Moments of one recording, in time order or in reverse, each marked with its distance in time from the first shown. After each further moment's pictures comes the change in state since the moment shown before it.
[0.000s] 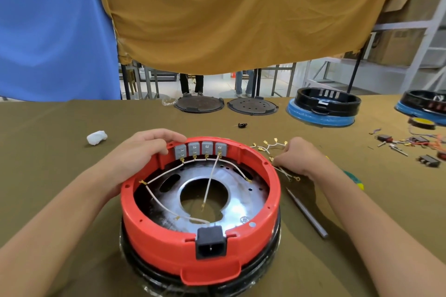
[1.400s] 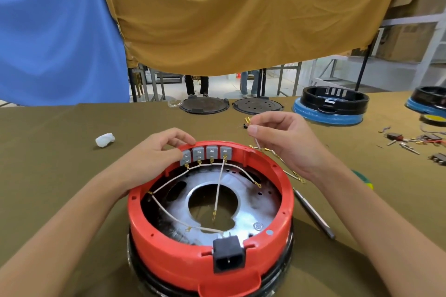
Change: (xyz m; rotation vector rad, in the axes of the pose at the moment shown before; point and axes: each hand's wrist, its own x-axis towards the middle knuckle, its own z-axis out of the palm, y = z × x) left_hand 0.002 0.002 0.003 0.291 -0.046 0.148; right_hand -0.051 -0.040 -0.014 1.081 -0.269 -0.710
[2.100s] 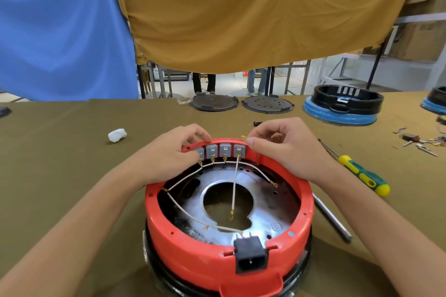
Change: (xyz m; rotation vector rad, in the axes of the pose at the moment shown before) left_hand -0.003 0.009 0.000 0.136 -0.030 0.064; right_hand -0.005 -0.003 0.021 -0.673 0.007 -0.110
